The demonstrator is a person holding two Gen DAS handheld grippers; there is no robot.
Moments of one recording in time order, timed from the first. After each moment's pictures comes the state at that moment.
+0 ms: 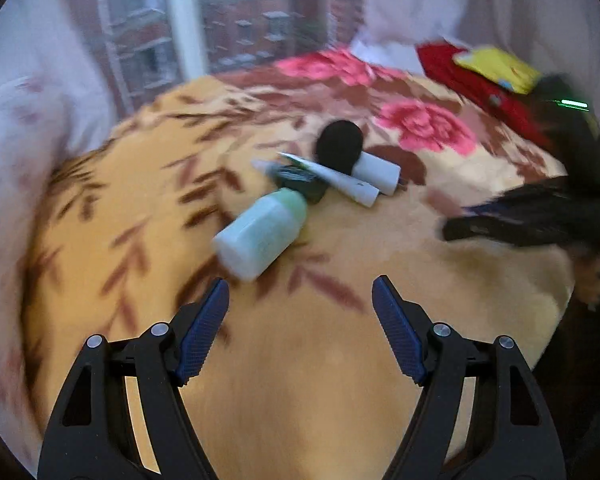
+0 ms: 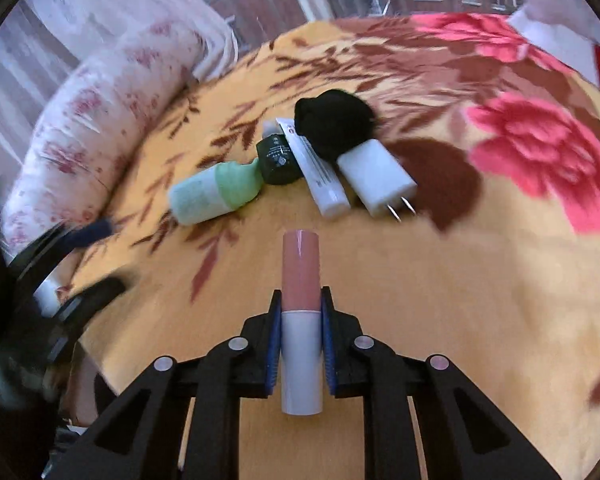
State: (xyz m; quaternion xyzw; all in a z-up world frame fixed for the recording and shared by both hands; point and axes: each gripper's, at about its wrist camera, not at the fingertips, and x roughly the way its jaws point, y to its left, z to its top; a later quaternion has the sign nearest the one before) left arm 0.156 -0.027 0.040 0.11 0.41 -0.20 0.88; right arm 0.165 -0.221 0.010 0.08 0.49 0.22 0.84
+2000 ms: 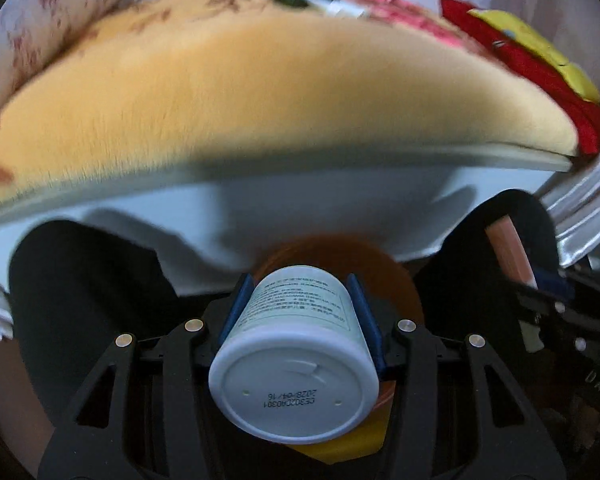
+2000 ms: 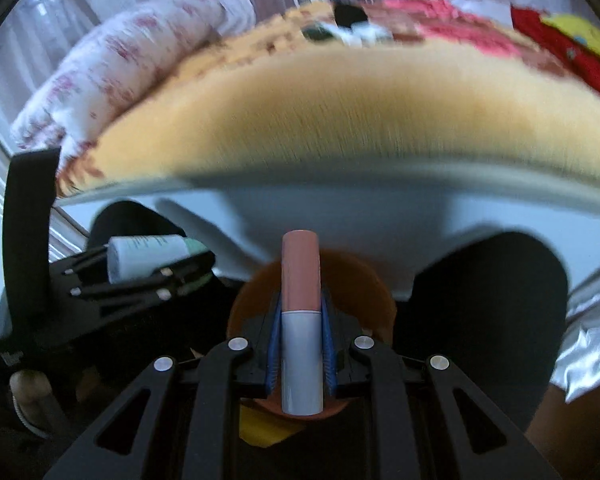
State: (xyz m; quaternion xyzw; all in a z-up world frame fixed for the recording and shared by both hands) left arm -0.071 -0.031 -0.074 -0.01 0.51 -0.10 0.86; right arm -0.105 -0.179 -0.062 0.06 0.49 0.15 0.86
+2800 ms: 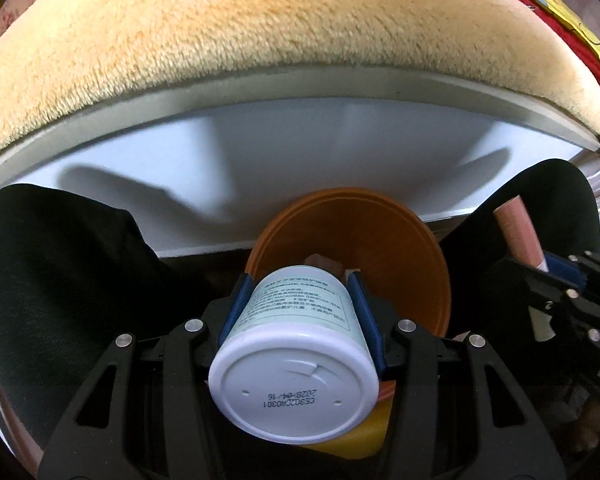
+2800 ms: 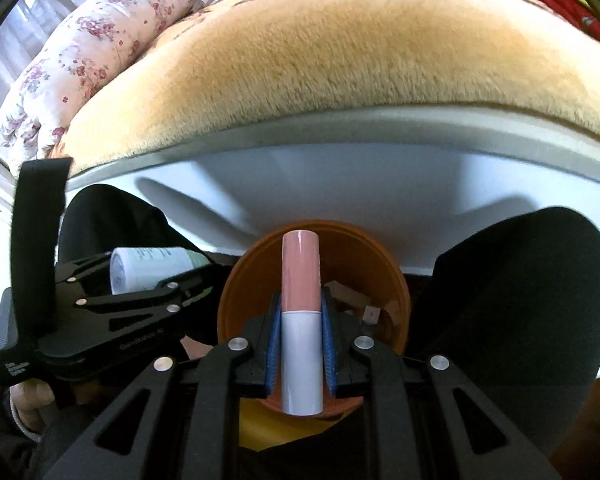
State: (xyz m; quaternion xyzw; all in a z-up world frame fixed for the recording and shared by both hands) left arm -0.055 -0.037 -0.127 0.00 0.57 -0.09 0.81; right arm -0.075 -0.169 -0.093 0.07 0.54 0.15 0.83
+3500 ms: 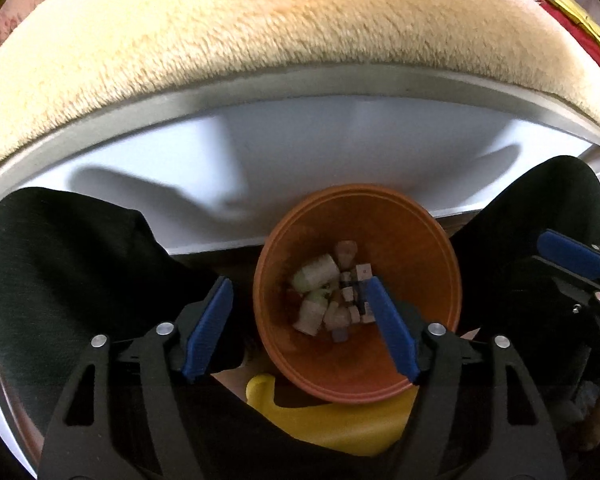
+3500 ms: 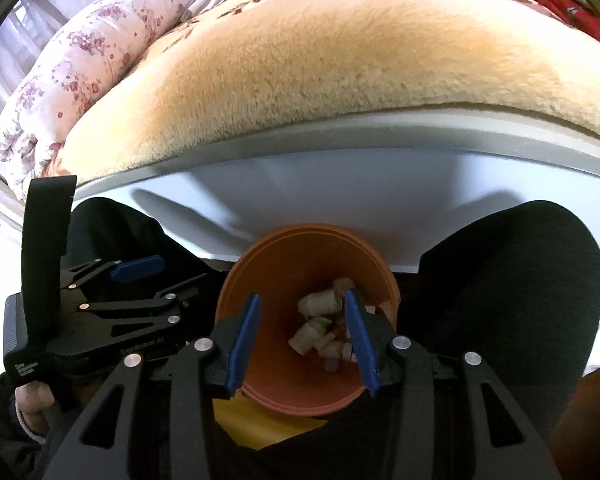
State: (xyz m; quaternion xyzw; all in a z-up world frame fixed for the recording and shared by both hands) left arm -0.056 -0.038 -0.124 0.02 0.58 -0.07 0.81; right arm -0.079 -0.185 -0.086 0.09 0.53 0.14 0.83
